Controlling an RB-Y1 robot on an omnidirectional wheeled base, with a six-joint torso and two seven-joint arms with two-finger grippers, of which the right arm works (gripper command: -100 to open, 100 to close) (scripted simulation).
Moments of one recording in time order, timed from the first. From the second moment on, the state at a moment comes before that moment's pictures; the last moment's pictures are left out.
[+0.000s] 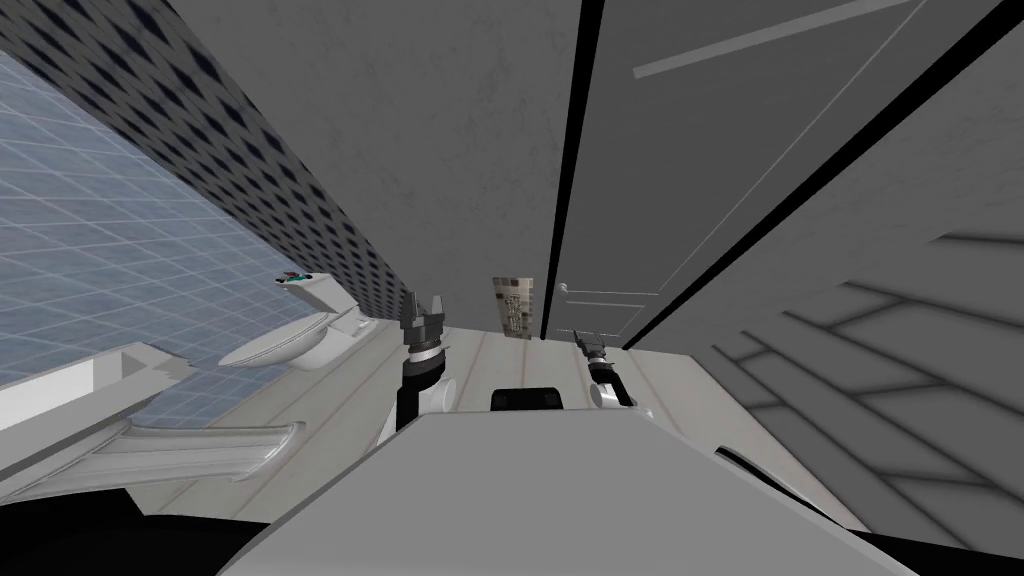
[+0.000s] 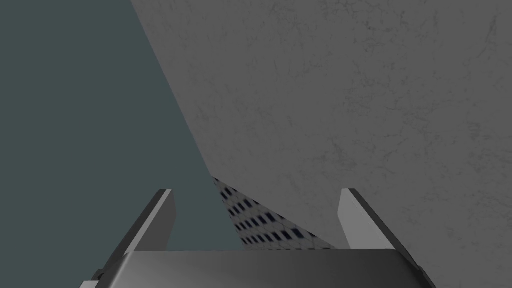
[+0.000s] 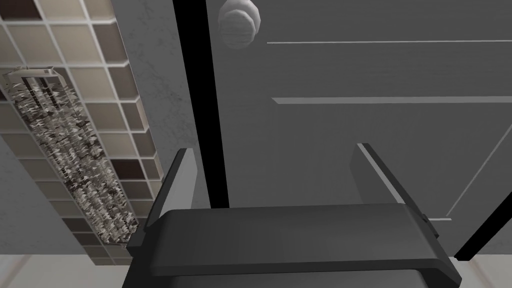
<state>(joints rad) 0.01 -0.39 0.42 -0.82 -0.79 -0.87 -1.40</state>
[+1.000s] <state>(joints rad) 0.04 -0.39 0.41 -0.84 -0.84 -0.89 -1.37</state>
